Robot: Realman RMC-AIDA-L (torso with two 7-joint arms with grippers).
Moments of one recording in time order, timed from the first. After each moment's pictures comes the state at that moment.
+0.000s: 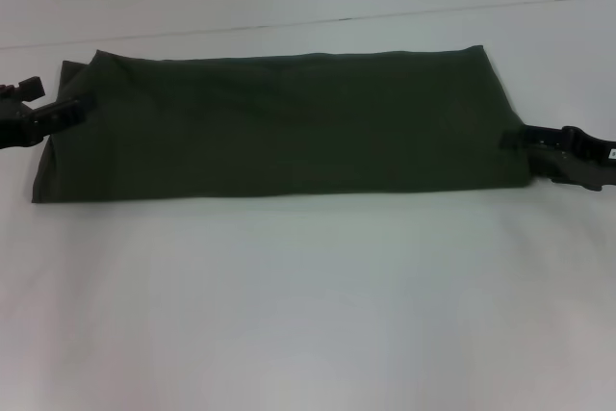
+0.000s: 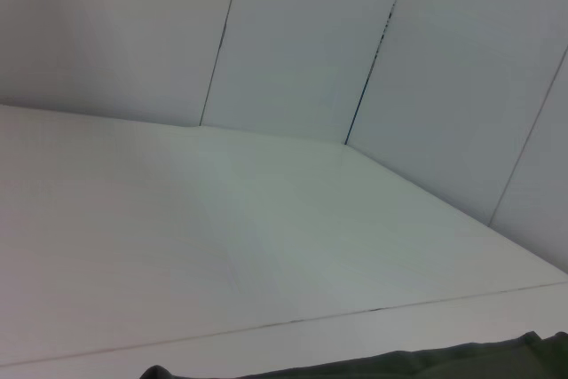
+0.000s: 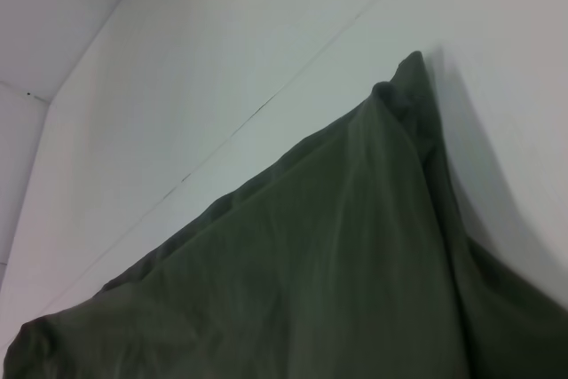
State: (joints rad) left arm -0.48 -2.16 0.50 0.88 2.00 1.30 -1.64; right arm 0.49 1.96 -0.43 -0.52 -2.19 -1.24 2.27
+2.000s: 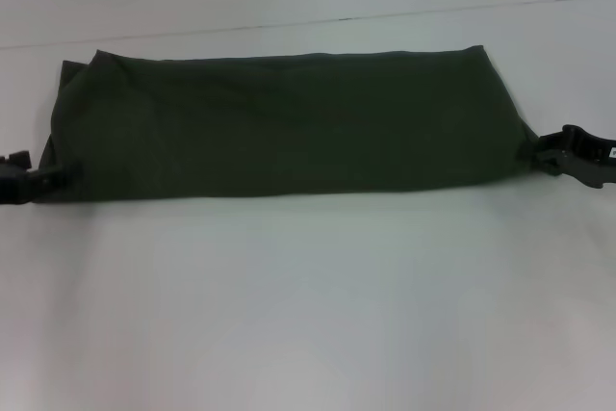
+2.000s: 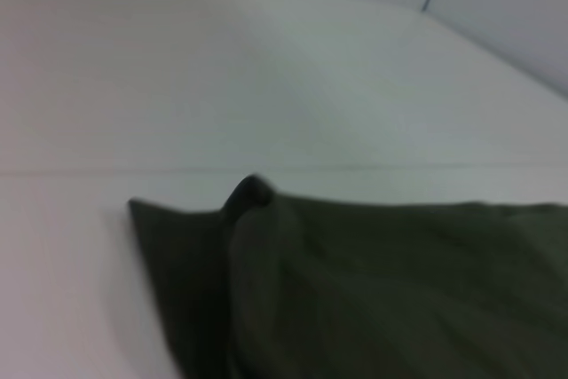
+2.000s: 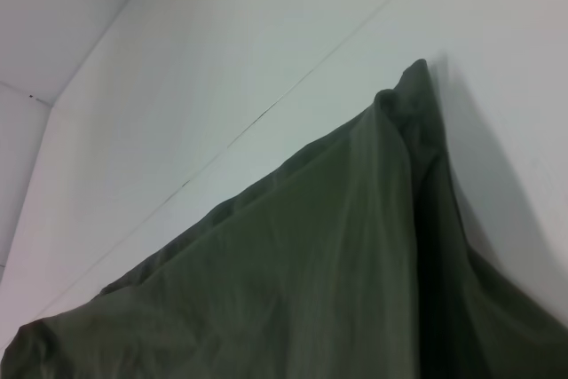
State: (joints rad) left arm -0.48 -2.13 0.50 0.84 2.22 1.22 -1.76; right arm 0.48 1.97 -0.42 -0.52 -2.19 -1.23 2.25
